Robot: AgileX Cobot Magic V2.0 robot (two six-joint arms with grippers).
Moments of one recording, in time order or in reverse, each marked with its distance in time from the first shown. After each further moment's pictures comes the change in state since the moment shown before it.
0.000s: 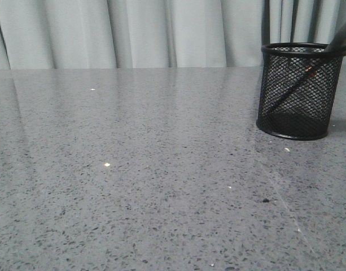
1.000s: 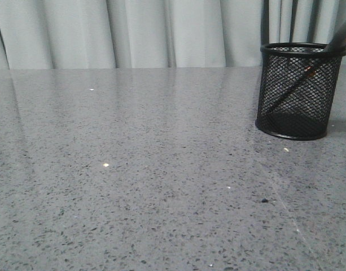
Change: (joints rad) left arm 0.006 0.000 0.000 0.000 0.000 -0.002; right arm 0.000 0.000 0.002 -0.005 0.000 0.000
